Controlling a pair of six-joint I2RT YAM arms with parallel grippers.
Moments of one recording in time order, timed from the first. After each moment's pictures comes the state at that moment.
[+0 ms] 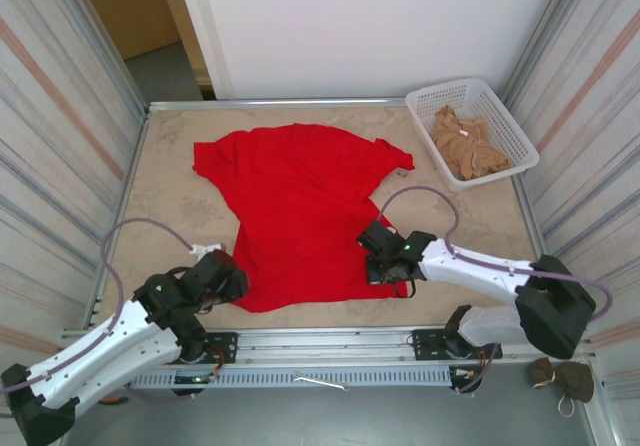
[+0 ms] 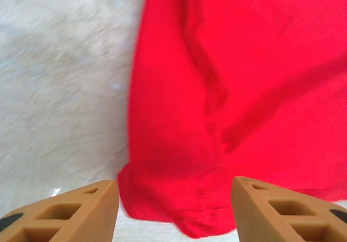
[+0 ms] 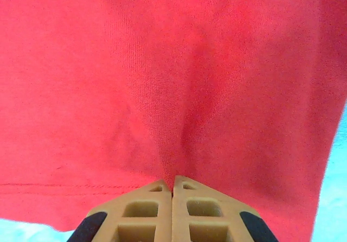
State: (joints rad) left arm -0.84 0.58 0.49 -0.97 -0.23 -0.89; right arm 0.87 1.24 0.67 -0.69 0.10 0.78
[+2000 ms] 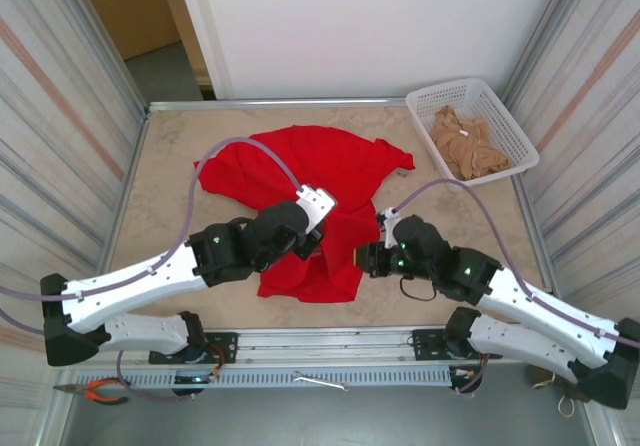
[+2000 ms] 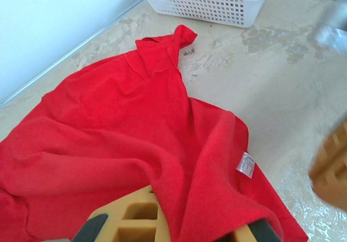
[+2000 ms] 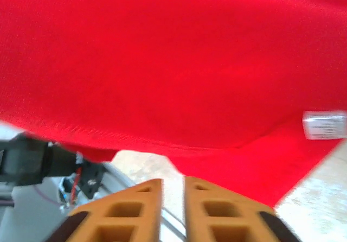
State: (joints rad) left arm -1.17 1.16 1.14 -0.58 -0.46 -0.06; right arm 1.01 0.80 0.68 -0.50 -0.04 0.80
